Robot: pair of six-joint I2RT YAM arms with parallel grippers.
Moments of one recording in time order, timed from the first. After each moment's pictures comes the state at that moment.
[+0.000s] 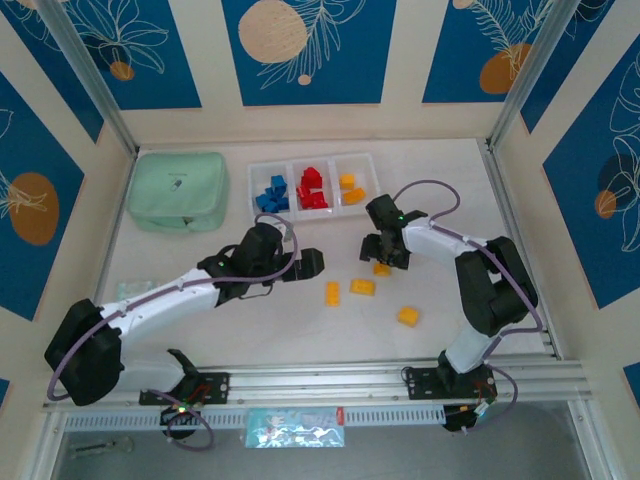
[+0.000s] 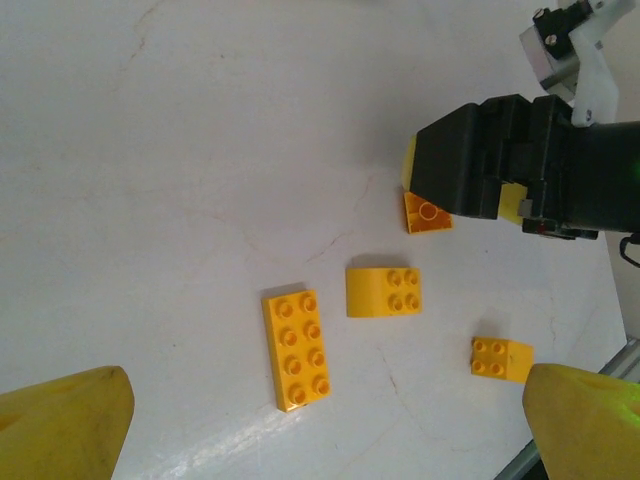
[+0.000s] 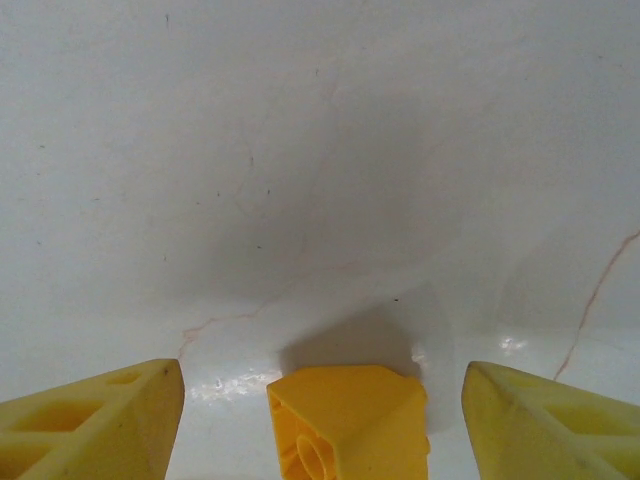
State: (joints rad) left arm -0.78 1.28 0.80 -0.22 0.12 -0.81; right arm 0.44 1.67 1.01 -0.65 0.07 0.65
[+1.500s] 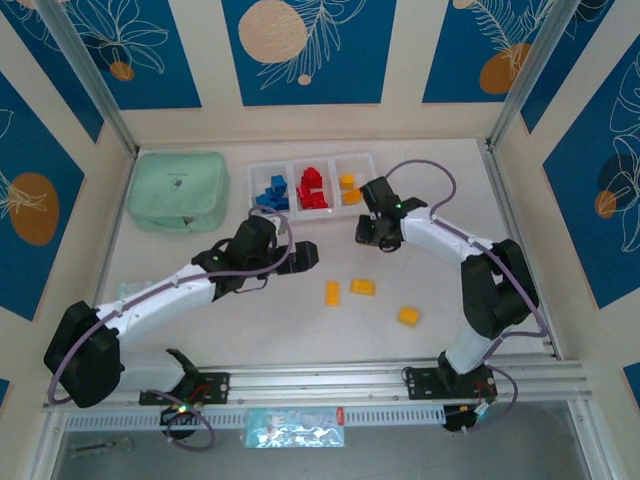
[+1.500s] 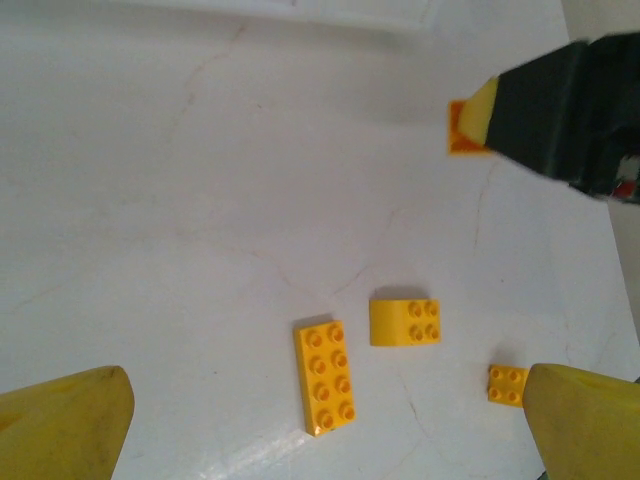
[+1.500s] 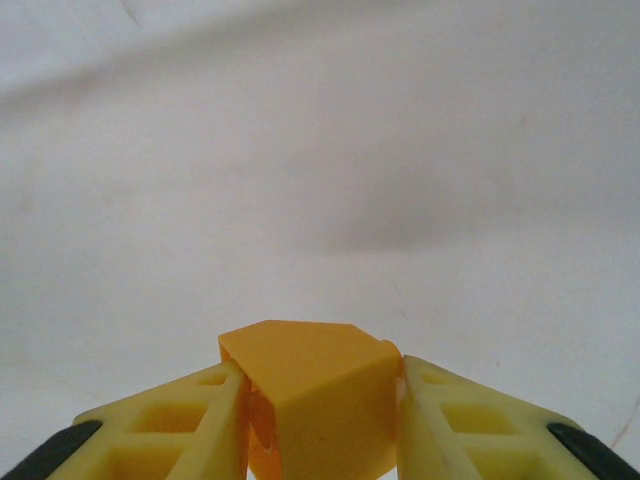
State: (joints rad) left arm -0.70 1.26 0.83 -0.27 0.13 -0.75; right arm 0.45 1.69 1.23 -0.65 0.05 0.57
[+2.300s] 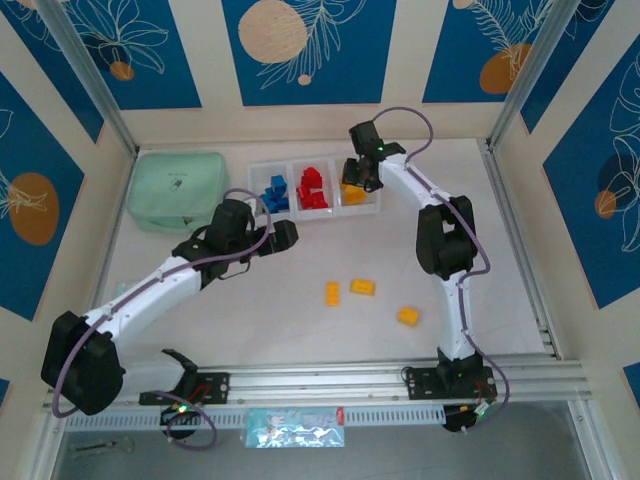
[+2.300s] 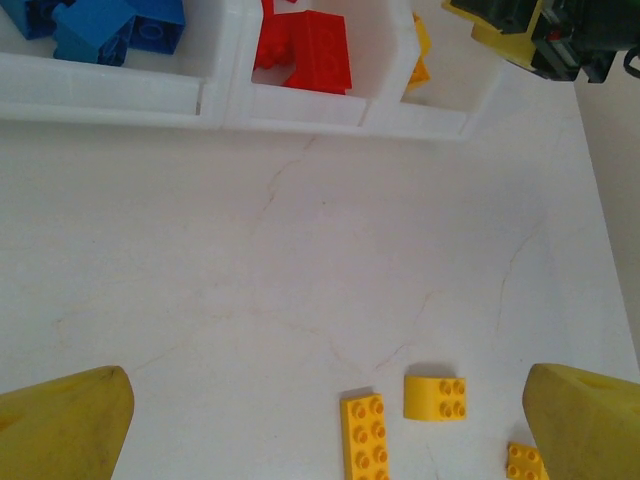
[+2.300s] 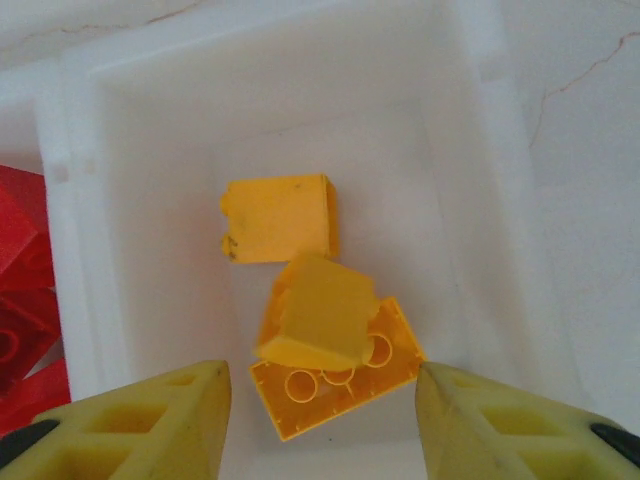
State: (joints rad) left arm -0.54 1.25 0.87 -0.31 0.14 -0.71; right arm 0.36 2.23 1.96 -0.76 0.08 0.45
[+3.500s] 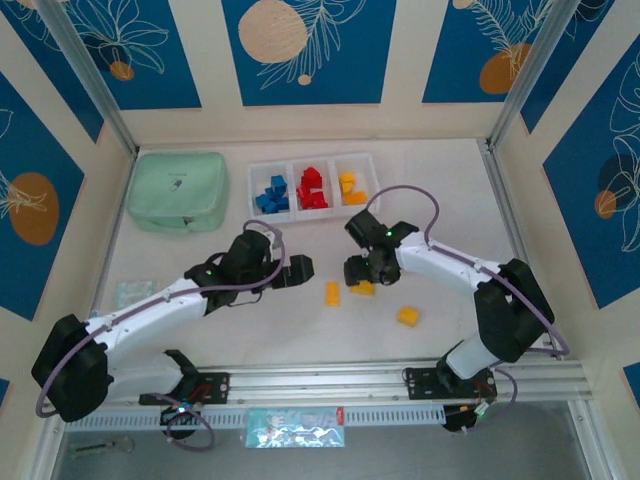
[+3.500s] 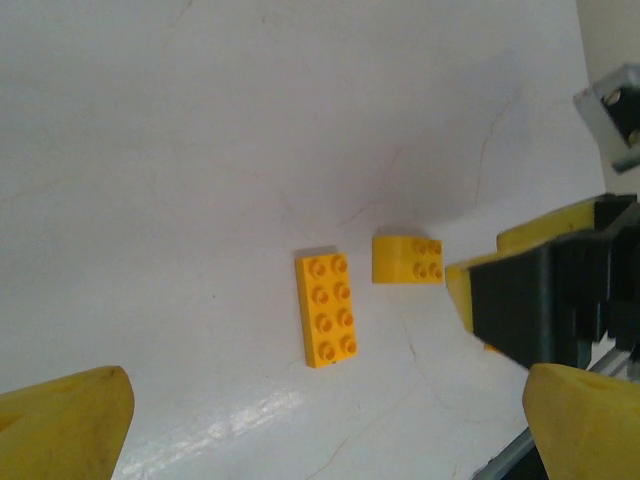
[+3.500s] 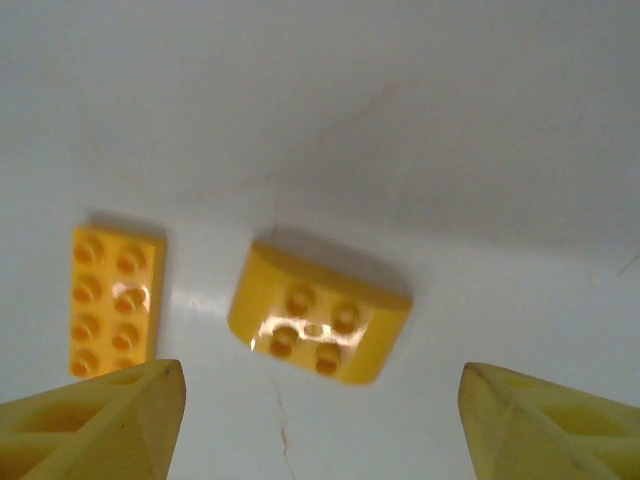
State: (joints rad) left arm -0.77 1.17 0.69 -0.24 0.14 -0.84; right arm 0.69 1.51 0.98 -0.86 0.06 0.53
